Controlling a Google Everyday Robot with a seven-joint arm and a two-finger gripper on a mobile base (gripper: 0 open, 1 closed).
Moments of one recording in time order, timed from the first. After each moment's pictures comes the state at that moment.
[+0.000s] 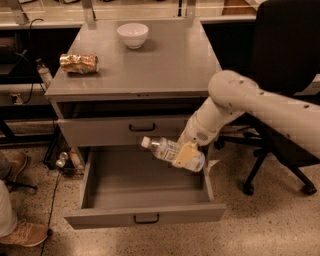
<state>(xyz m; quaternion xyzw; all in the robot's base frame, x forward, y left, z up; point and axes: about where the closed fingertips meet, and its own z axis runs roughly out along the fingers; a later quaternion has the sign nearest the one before) 0.558 -0.071 0.685 -0.61 0.75 0.19 0.14</state>
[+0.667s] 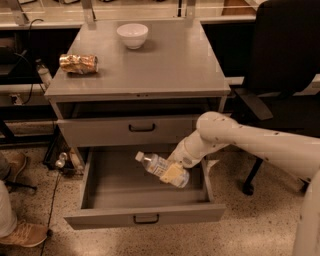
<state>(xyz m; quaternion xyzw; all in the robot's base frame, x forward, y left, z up) 0.575 -0.036 0.571 -0.57 0.77 0.21 0.19</state>
